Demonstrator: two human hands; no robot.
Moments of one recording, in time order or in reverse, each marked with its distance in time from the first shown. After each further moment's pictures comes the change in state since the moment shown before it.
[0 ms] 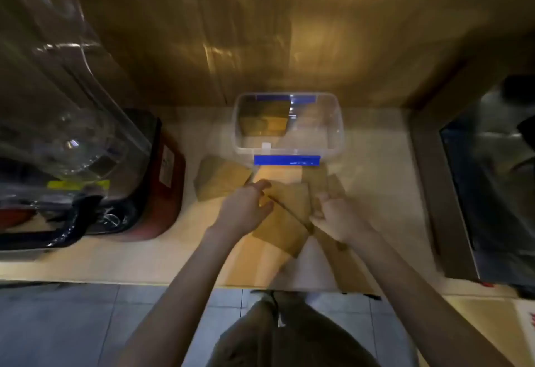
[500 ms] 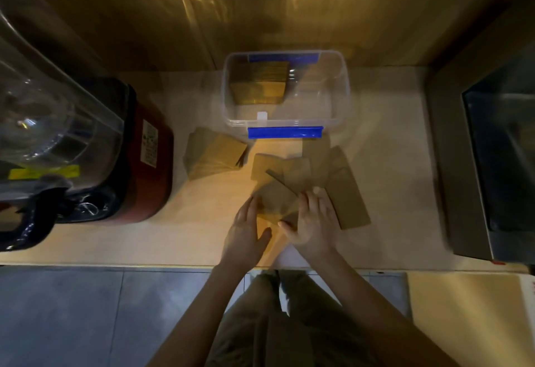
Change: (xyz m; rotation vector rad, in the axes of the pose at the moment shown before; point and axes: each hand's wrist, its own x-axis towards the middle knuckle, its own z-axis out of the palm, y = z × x) left_hand -0.041 -0.041 0.101 -0.159 0.005 -0.157; right_hand -0.009 -0.027 0.092 -0.033 0.241 0.078
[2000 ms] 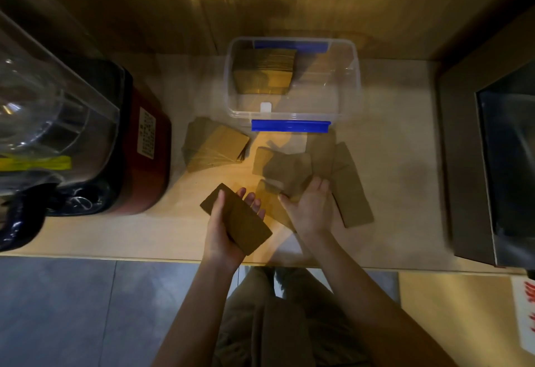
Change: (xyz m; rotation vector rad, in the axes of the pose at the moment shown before) left_hand -0.005 0.018 -0.037 -1.935 -0.003 -0.548; right_hand 0.030 -0.016 -0.003 0.316 0.085 0.310
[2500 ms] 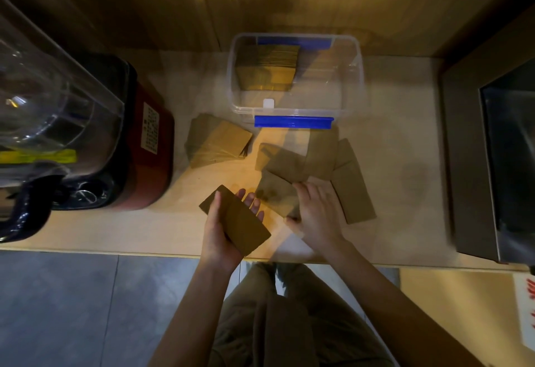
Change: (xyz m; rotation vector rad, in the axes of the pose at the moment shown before) left_hand -0.004 0.001 -0.013 -0.008 -0.023 -0.018; right_hand -0.018 0.017 -0.017 -0.211 -0.202 -0.478
